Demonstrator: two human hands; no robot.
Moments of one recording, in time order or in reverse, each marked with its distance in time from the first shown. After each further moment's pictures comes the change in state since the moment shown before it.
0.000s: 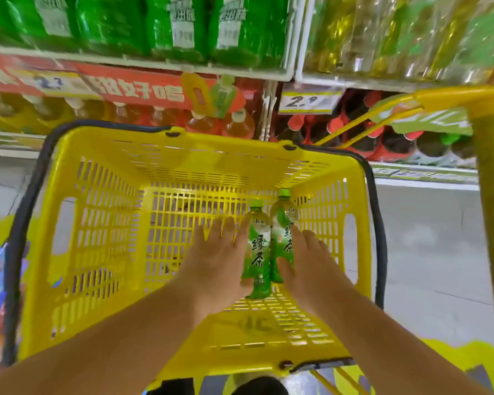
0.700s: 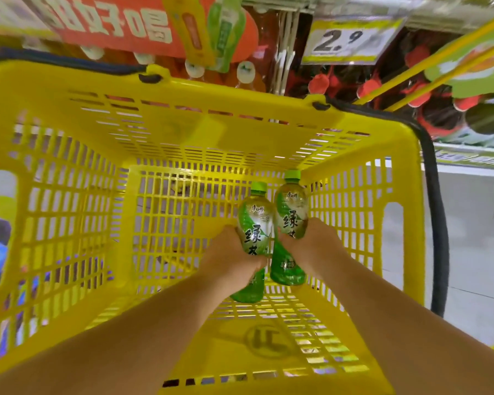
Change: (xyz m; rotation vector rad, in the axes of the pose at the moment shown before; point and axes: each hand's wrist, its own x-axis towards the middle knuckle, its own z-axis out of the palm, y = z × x) left_hand 0.062 0.014 0.072 -1.169 -0.093 -0.511; right_hand 0.085 0.019 0.046 0.414 -0.035 0.329
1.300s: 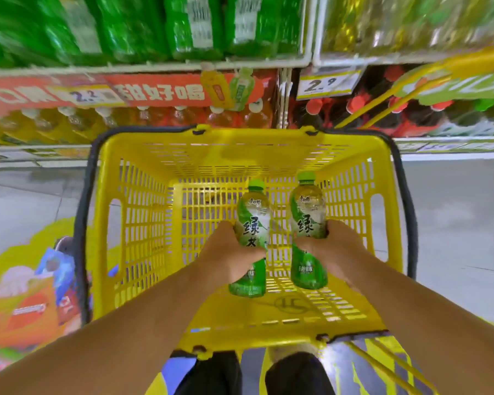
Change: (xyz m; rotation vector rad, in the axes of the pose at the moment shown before) left_hand -0.064 0.018 -0.077 -0.021 -0.048 -0.036; right_hand -0.074 -0.016 -0.028 0.297 -0.041 -0.005
